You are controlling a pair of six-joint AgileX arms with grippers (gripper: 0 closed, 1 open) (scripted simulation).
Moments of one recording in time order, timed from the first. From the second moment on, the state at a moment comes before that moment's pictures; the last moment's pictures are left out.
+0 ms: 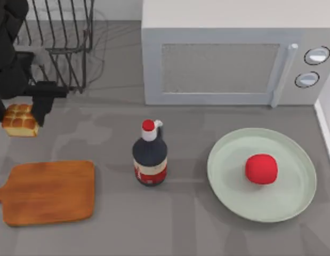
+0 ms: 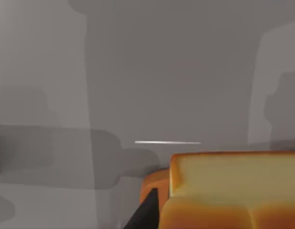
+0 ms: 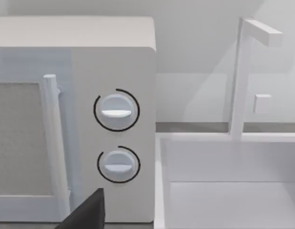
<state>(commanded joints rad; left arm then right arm) -0.11 1.94 1.51 -1.13 0.00 -0.03 0.00 0.00 0.00 0.00 0.00 0.00</state>
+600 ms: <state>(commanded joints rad) -0.12 1.88 1.47 -1.14 0.00 -0.05 0.00 0.00 0.00 0.00 0.00 0.00</state>
